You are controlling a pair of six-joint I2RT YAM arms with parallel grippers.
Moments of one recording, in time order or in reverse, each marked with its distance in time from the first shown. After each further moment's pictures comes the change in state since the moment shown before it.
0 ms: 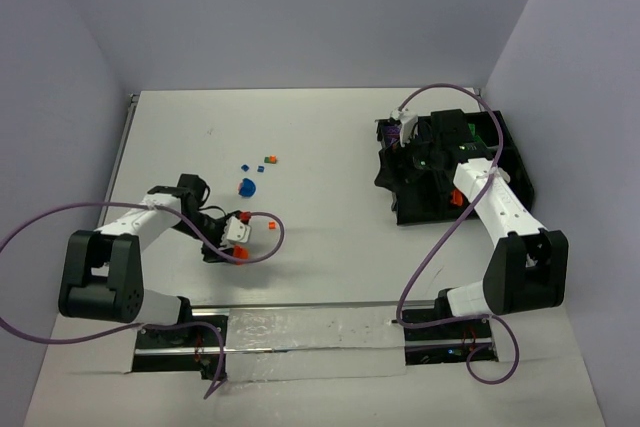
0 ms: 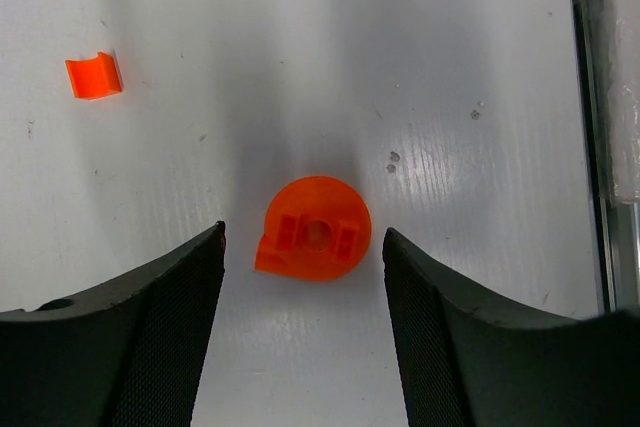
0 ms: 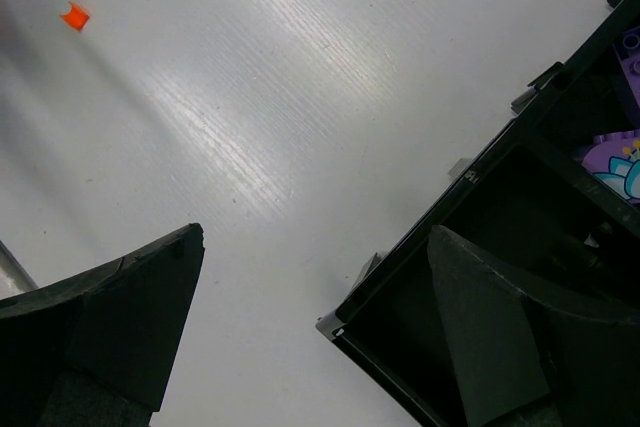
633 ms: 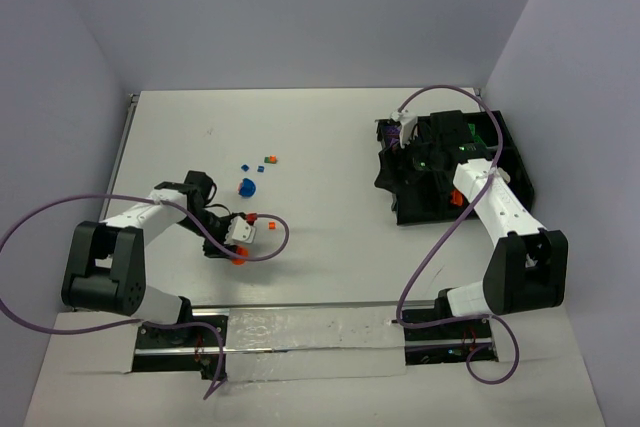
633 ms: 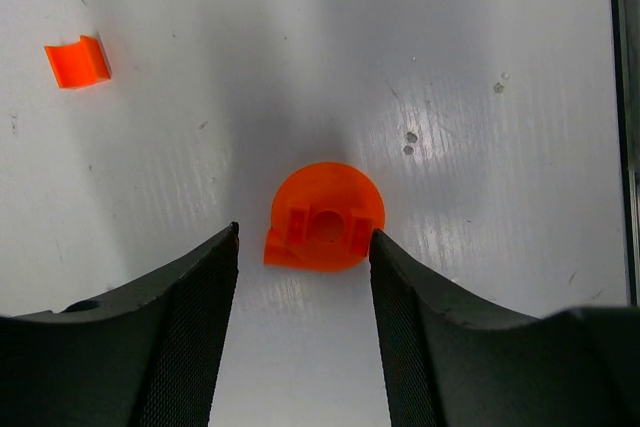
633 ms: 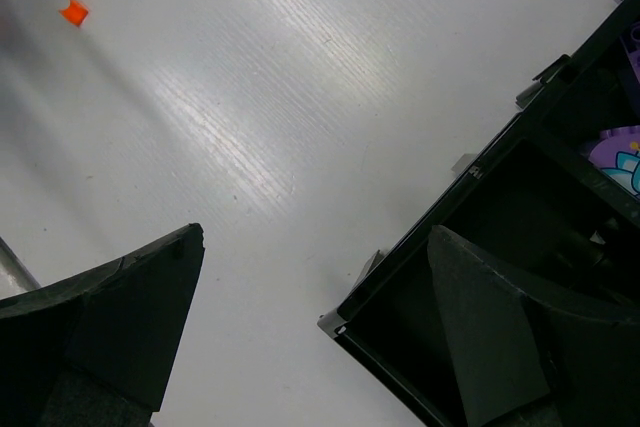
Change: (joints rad) left arm -0.046 0.055 0.037 0.018 -0.086 -0.010; right arm 0.000 0.000 -0.008 -0.002 0.001 0.000
